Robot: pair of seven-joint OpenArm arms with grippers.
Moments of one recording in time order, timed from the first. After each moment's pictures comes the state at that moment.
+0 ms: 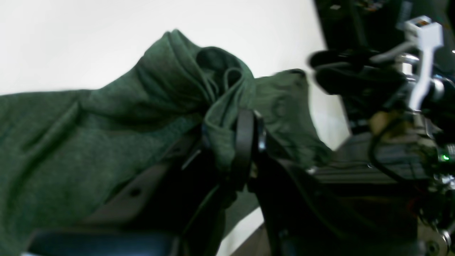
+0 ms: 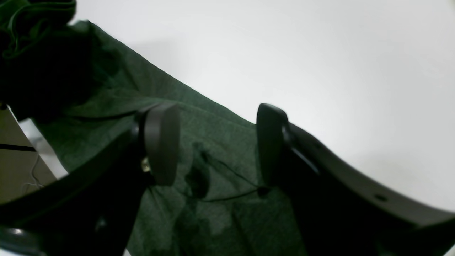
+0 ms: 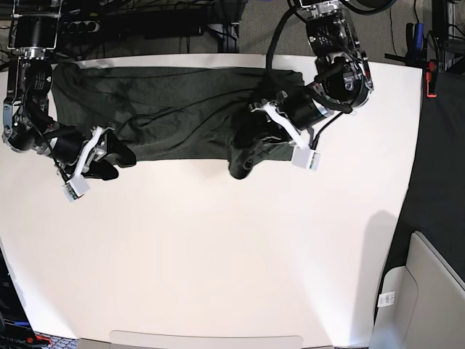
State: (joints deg) left arm 9.4 10.1 -14.9 107.9 -47.3 -25.7 69.9; right arm 0.6 29.4 8.7 92.9 54.8 38.7 -59.0
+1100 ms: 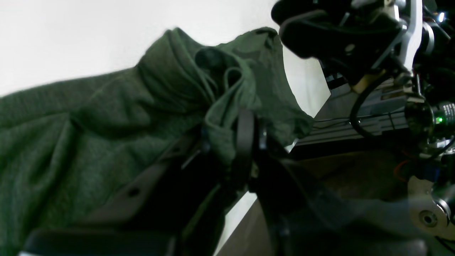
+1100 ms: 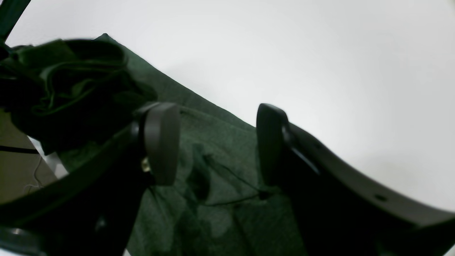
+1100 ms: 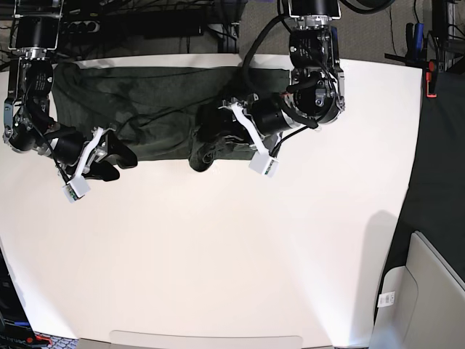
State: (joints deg) left arm 5.4 9.7 -3.6 100.9 -46.8 -25.7 70.2; right arm 0.9 28.7 8.7 92.9 55.0 38.7 -59.0
